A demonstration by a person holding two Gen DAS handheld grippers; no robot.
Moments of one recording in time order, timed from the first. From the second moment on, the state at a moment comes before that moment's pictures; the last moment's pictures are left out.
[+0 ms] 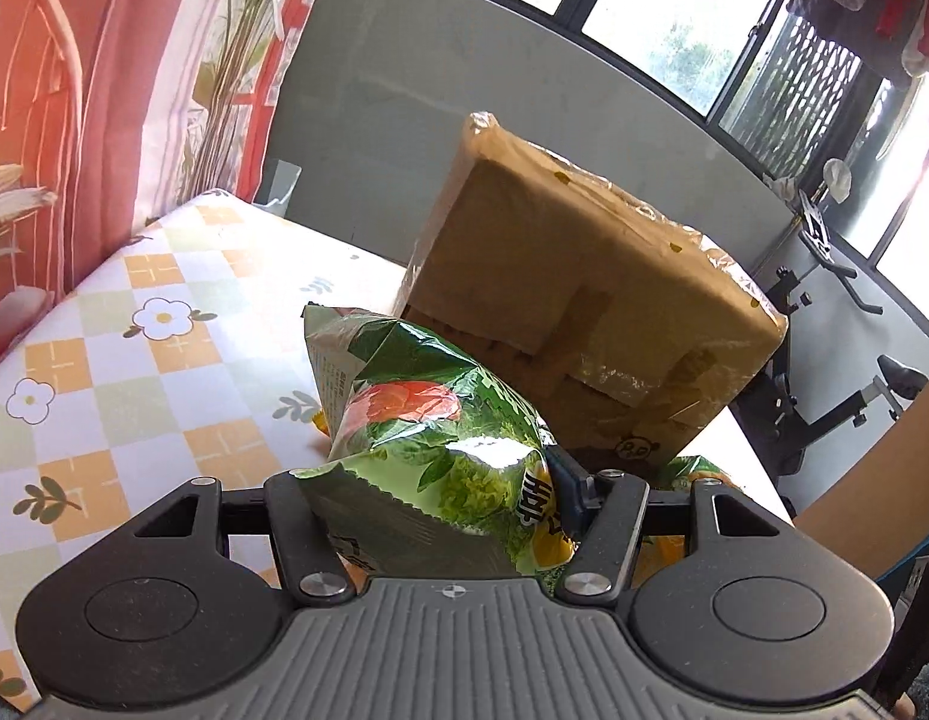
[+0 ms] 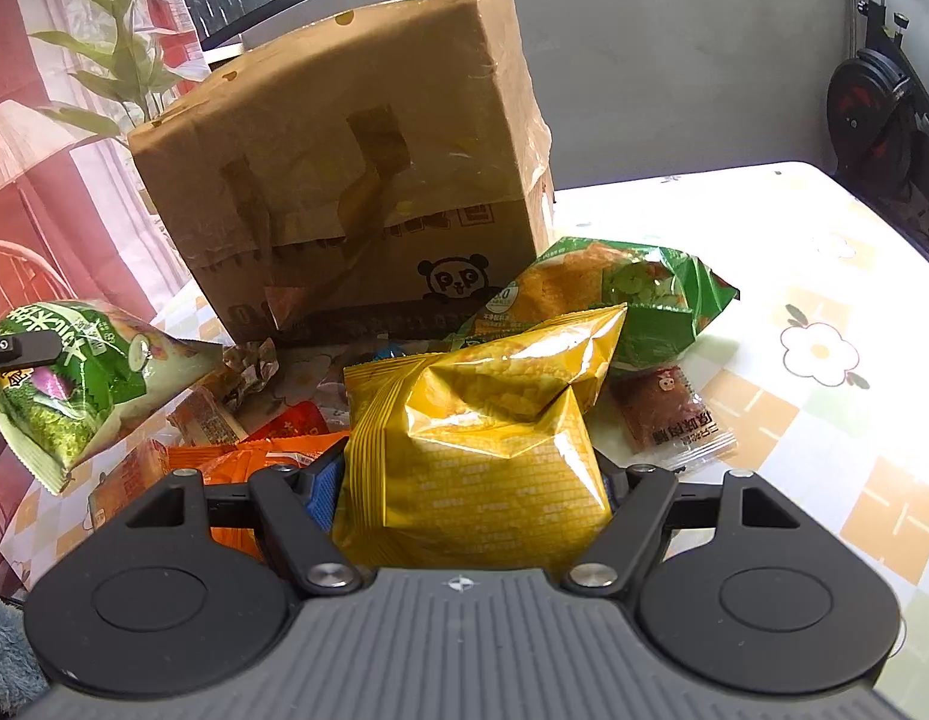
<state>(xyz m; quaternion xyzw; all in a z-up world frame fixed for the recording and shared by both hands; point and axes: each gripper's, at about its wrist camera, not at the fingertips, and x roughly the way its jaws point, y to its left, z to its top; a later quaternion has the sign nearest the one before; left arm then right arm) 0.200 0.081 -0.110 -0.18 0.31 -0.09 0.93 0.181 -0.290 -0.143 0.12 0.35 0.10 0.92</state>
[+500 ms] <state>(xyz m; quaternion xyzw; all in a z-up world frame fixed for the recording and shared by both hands) 0.178 0.096 -0.054 -0.15 0.20 -0.10 0.96 0.192 -0.291 -0.077 0.09 0.27 0.12 0.95</state>
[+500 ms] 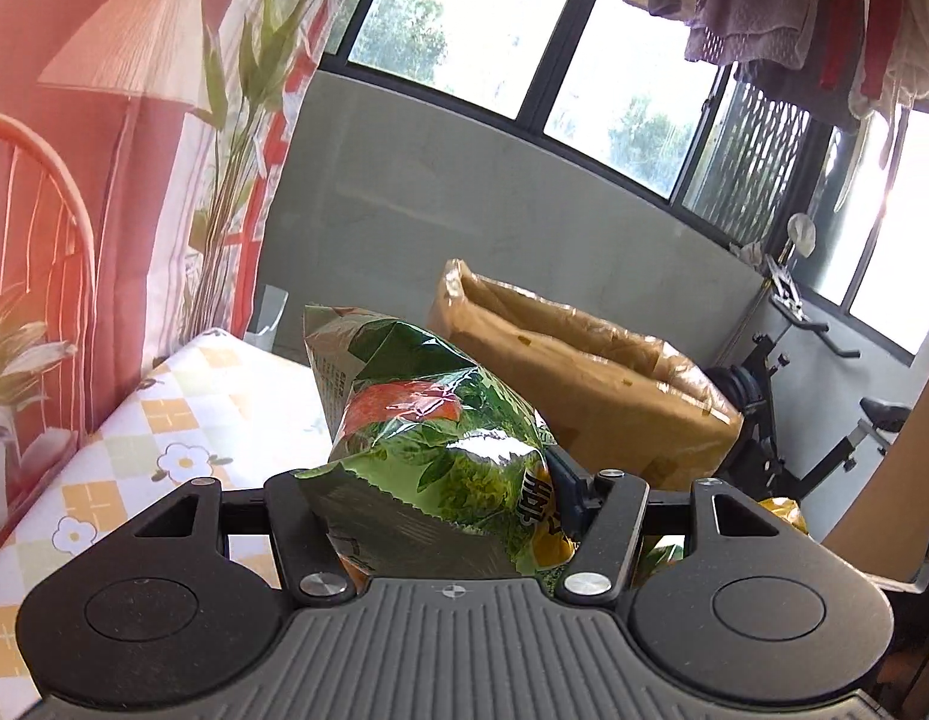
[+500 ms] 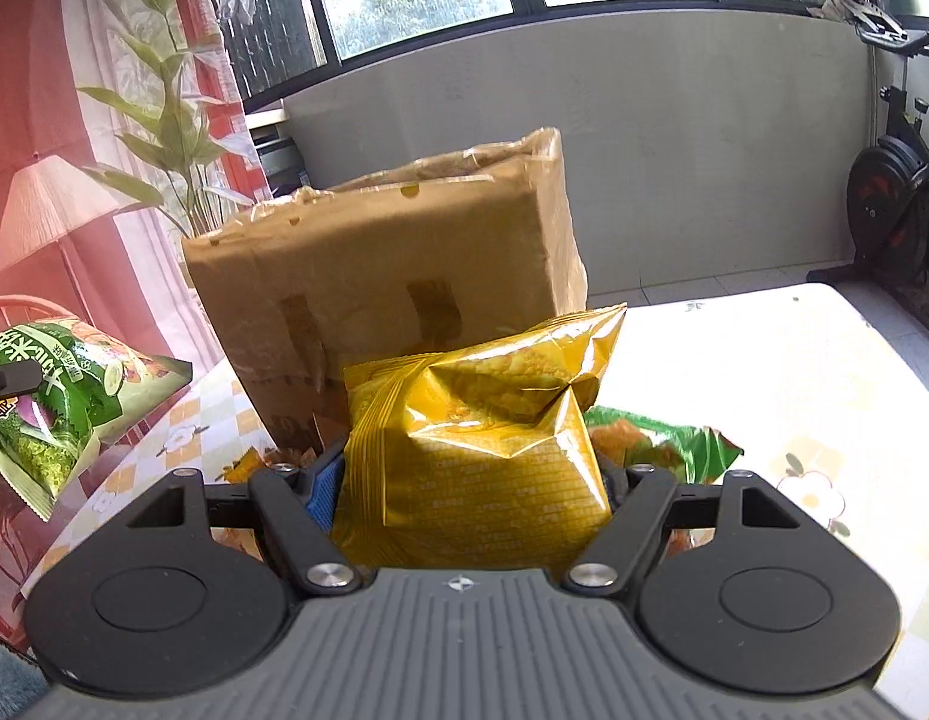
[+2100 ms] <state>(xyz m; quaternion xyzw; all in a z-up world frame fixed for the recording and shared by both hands) 0.397 -0.027 -0.012 0.06 0.21 -0.11 0.97 0.392 -0.262 -0.029 0.04 0.20 0.12 0.97</state>
